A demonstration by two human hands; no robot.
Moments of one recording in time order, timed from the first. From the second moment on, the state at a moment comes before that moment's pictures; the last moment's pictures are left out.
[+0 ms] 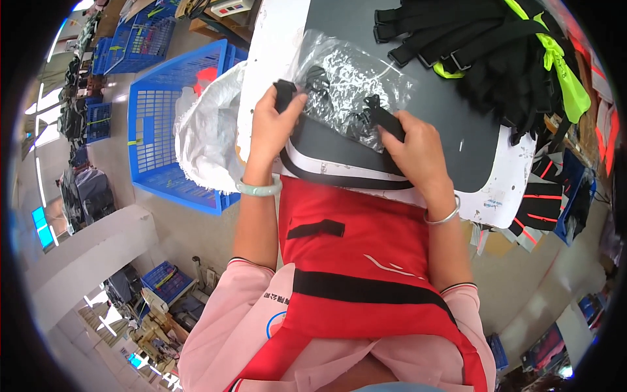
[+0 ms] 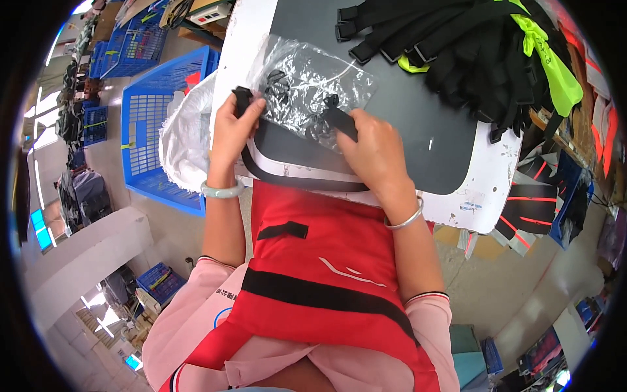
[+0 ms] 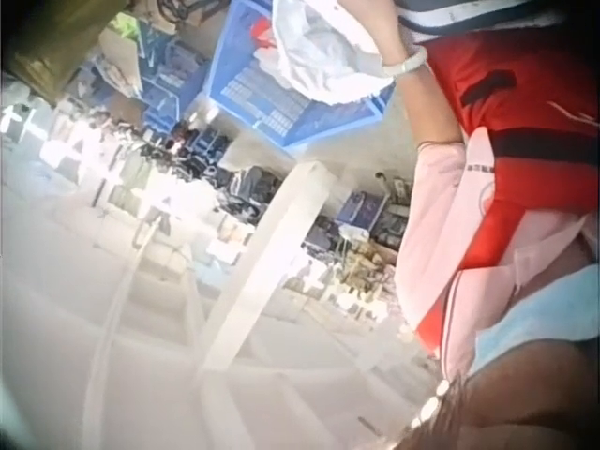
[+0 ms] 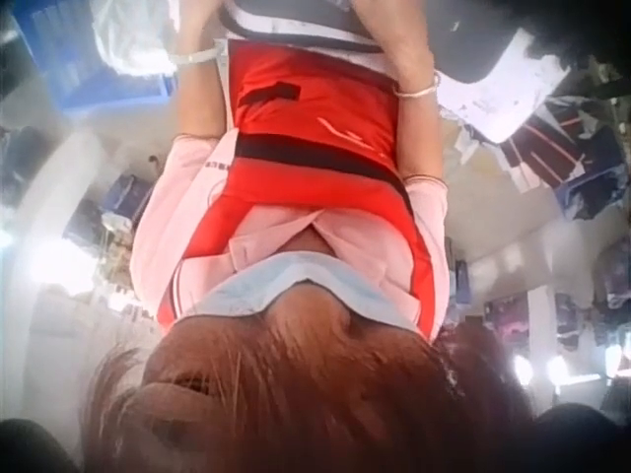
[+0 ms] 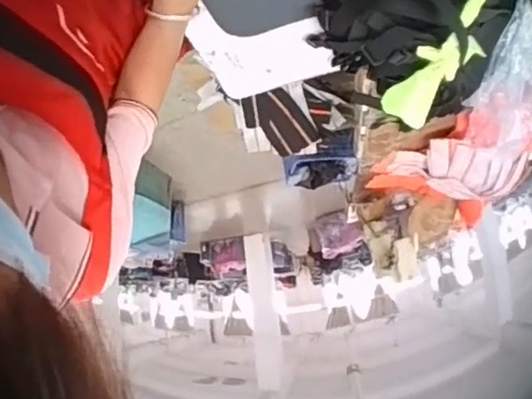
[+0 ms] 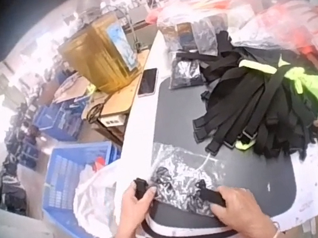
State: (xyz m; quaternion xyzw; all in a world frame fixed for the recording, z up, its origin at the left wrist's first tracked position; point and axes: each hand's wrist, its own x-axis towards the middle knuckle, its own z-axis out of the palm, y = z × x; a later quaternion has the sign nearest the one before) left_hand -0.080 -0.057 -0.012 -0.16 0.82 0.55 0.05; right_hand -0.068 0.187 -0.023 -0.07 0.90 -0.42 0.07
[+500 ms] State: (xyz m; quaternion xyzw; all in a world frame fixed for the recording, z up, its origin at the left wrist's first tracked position) left_hand -0.164 -0.075 -0.011 -0.07 0.81 0.58 -0.11; right_hand -0.105 0.204 -0.025 -0.10 0.88 -0.43 0.17
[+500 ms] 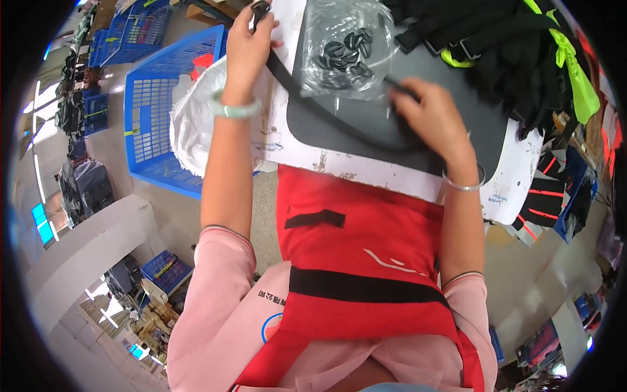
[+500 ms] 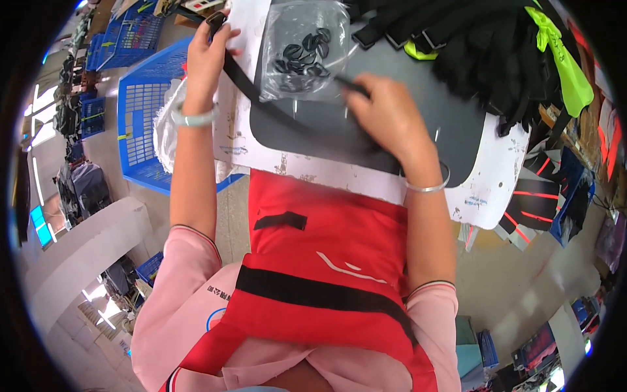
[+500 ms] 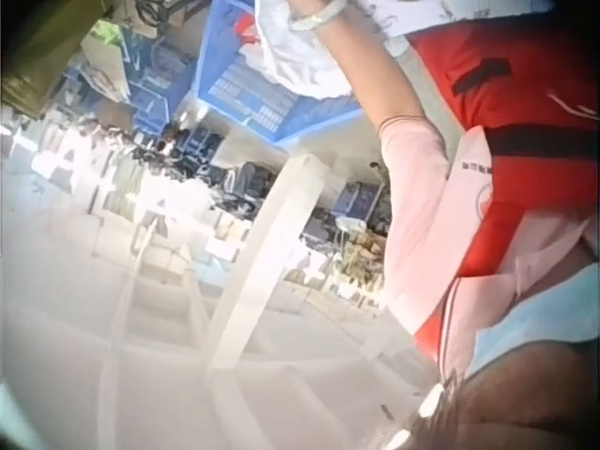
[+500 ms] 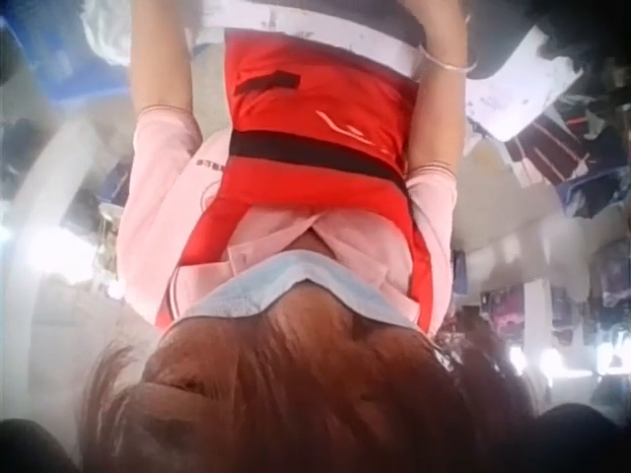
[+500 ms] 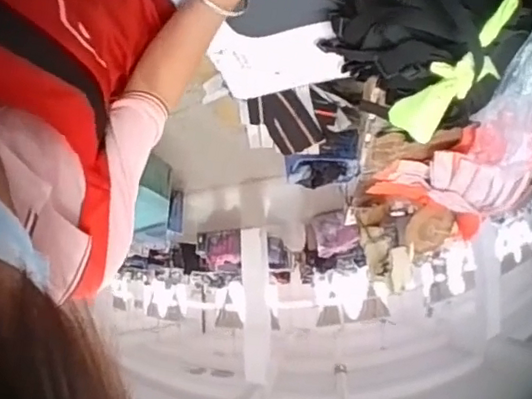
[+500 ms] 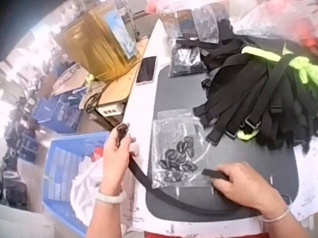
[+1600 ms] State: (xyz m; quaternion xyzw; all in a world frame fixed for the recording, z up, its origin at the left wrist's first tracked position) left_hand -0.155 -0.025 -0.025 -0.02 0.93 0.37 0.05; right_hand -0.060 0.206 -0.020 -0.01 0.81 -0.57 0.15
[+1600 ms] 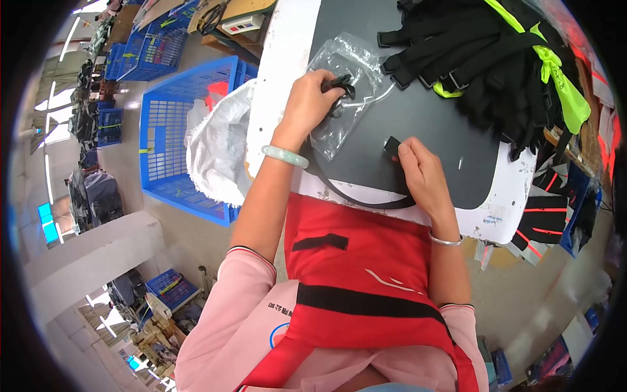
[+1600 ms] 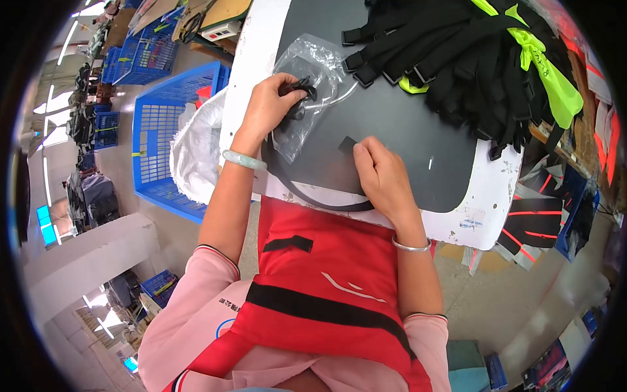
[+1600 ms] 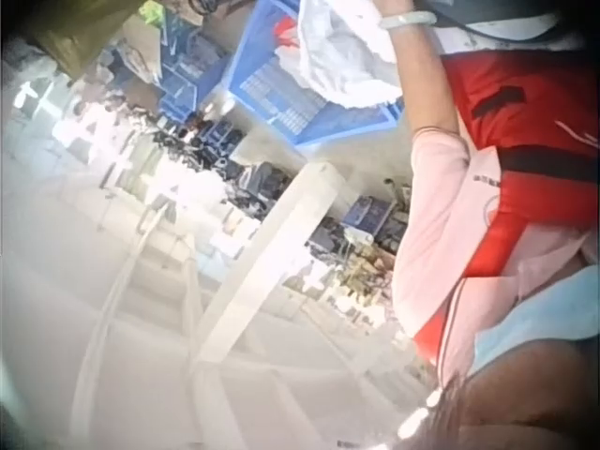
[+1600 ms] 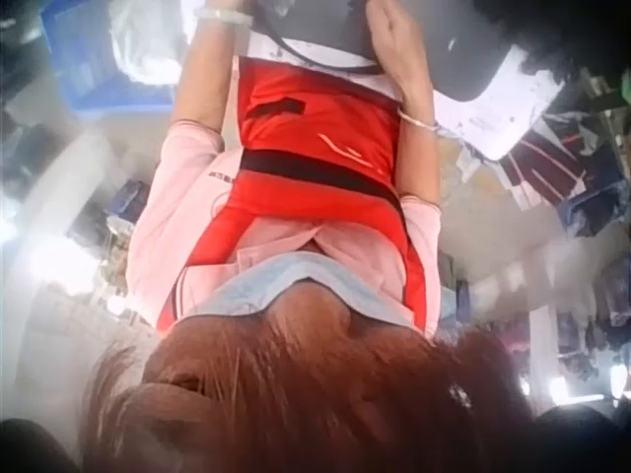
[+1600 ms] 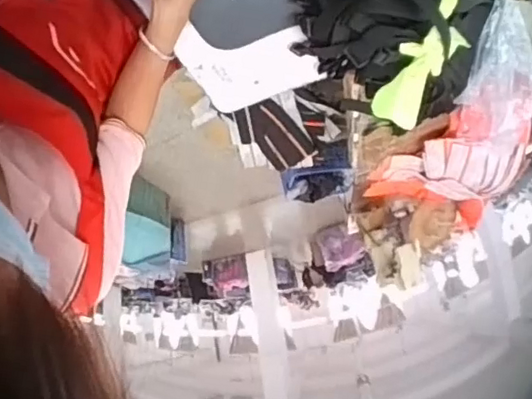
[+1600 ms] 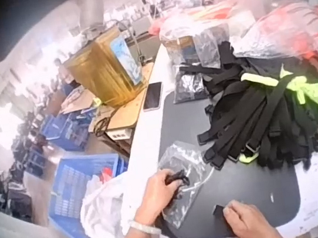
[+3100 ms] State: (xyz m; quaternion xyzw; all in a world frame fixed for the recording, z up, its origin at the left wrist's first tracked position) left_hand -0.007 0.021 -0.001 -0.02 0.60 0.80 0.04; right_hand 0.008 0.171 0.016 -0.11 0.89 -0.43 -0.14
